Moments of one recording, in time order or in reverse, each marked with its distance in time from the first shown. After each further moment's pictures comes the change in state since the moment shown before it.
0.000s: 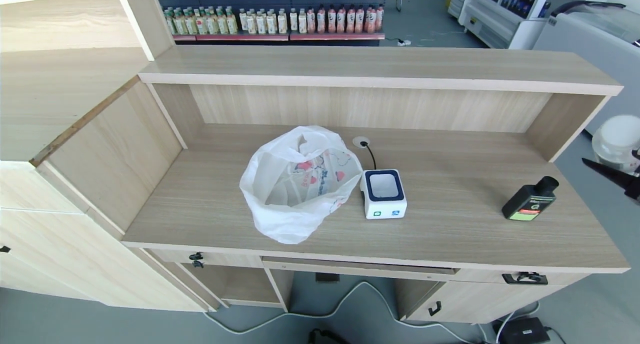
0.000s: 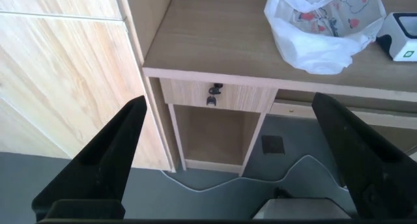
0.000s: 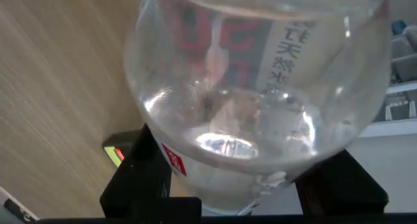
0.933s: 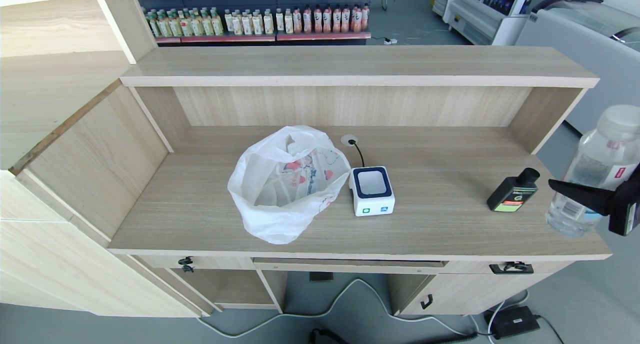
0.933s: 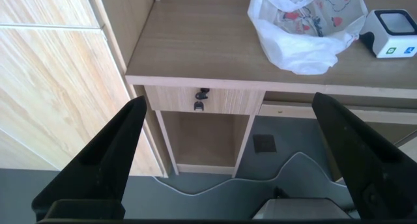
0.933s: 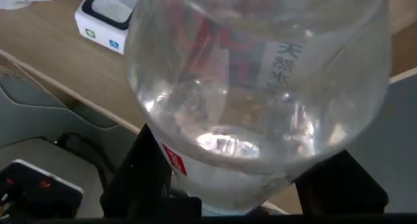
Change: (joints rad) left arm 0.000 0.000 0.000 0.000 0.000 0.000; right arm 0.190 -0.155 0.016 0.327 -0.106 0.608
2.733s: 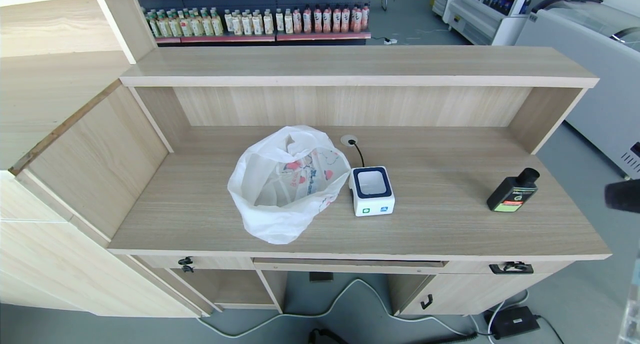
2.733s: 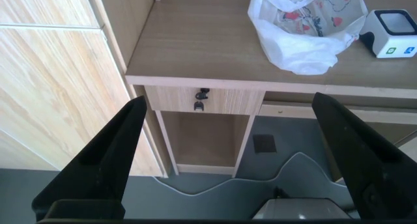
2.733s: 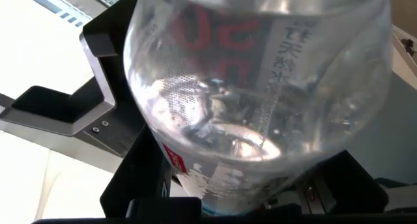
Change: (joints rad) left arm 0.000 0.000 0.000 0.000 0.000 0.000; right arm 0.574 -0.158 -0.189 0.000 0.742 1.213
